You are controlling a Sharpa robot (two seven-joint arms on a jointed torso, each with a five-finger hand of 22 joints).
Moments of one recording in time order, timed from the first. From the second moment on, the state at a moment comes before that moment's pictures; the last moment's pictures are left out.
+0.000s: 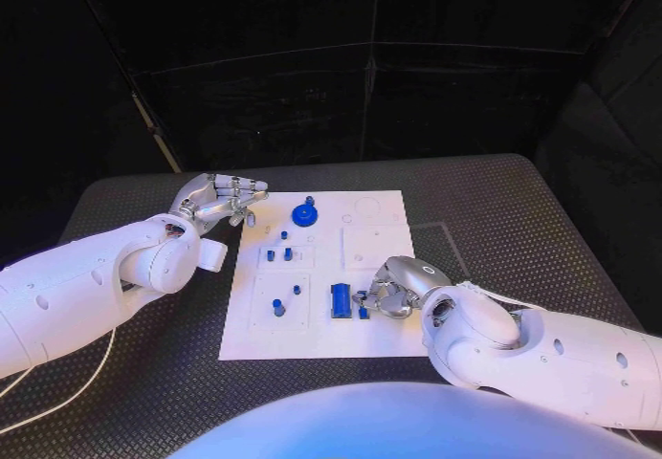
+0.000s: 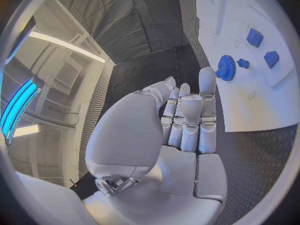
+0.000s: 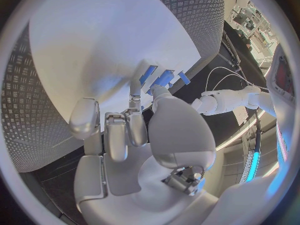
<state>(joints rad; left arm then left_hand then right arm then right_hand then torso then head) 0.98 -0.85 0.09 1.38 -0.26 -0.27 0.27 1.43 -0.13 0.41 0.09 0.05 1.05 0.17 0.10 0.07 1.10 0.10 0.19 0.08 1.33 0.02 1.13 0.71 0.16 1.21 0.11 0.62 0.87 0.70 -0.86 0.10 1.85 -1.71 -0.44 -0.70 1.14 -0.08 -0.04 0.29 0.47 1.18 0.02 0.36 0.33 1.46 -0.05 1.39 1.31 1.47 -0.10 1.56 1.31 0.10 1.33 0.01 1.32 1.10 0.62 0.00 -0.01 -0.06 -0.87</state>
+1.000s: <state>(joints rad) 0.97 -0.71 0.09 1.17 -0.03 -0.25 0.37 1.41 -0.12 0.32 0.13 0.05 1.00 0.16 0.09 0.07 1.08 0.14 0.13 0.06 1.06 0.10 0.33 0.21 0.18 0.87 0.22 0.16 0.52 0.89 -0.75 0.11 1.33 -0.62 -0.46 0.17 1.56 -0.04 0.02 0.24 0.26 0.94 0.18 0.13 0.22 1.00 0.11 0.29 0.42 1.04 0.08 0.42 0.42 0.17 0.78 0.18 0.57 0.36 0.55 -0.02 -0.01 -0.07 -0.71</state>
